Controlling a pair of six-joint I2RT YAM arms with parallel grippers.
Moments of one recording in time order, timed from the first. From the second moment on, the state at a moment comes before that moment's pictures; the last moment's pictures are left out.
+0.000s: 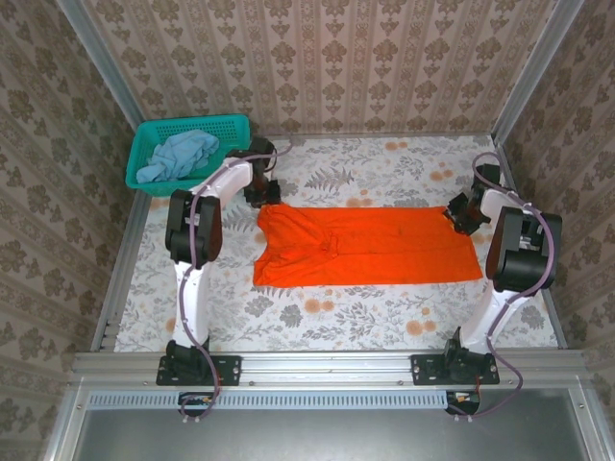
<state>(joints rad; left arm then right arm) -0.35 2.26 1.84 -0.89 0.08 -0.36 -0.29 1.89 1.20 -0.52 -0.19 0.72</state>
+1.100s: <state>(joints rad) -0.34 2.07 1.60 -0.75 -0.05 -0.43 -0.37 1.84 1.16 -0.47 -0.26 0.87</state>
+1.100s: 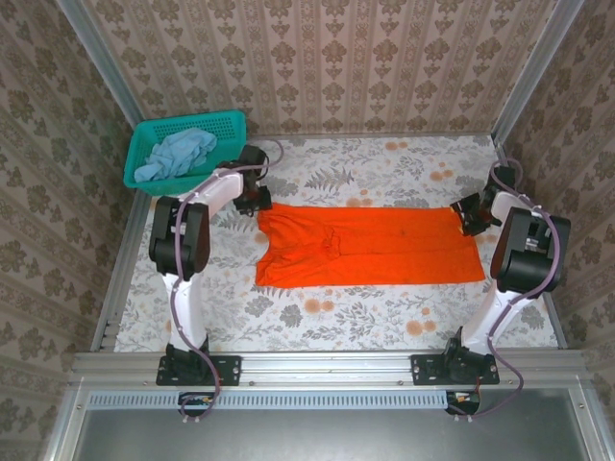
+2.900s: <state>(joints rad) -0.53 2.87 2.69 -0.45 0.30 -0.54 0.17 1.43 1.01 -0.72 -0.11 0.70</state>
